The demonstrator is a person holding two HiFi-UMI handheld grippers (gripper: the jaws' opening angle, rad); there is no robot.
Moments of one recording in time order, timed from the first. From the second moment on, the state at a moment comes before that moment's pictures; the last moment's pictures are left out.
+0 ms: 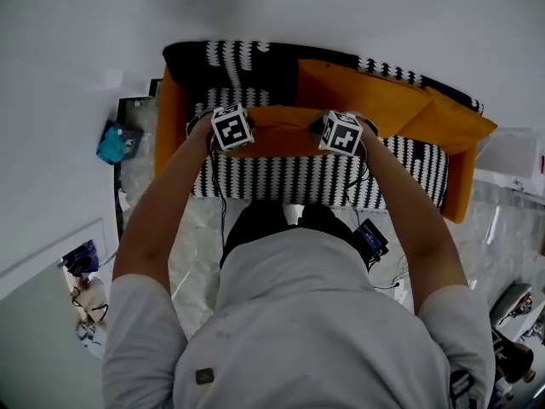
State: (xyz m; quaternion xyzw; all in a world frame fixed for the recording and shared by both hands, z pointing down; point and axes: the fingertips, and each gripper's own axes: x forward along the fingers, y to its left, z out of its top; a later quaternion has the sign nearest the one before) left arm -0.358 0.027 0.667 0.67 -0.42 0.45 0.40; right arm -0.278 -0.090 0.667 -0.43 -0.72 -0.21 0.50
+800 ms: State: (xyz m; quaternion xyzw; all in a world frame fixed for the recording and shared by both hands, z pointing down) left arm -0.491 0.109 0.692 0.67 -0.42 0.46 0.40; right arm -0.399 0.002 0.691 -0.41 -0.74 -0.18 0.51
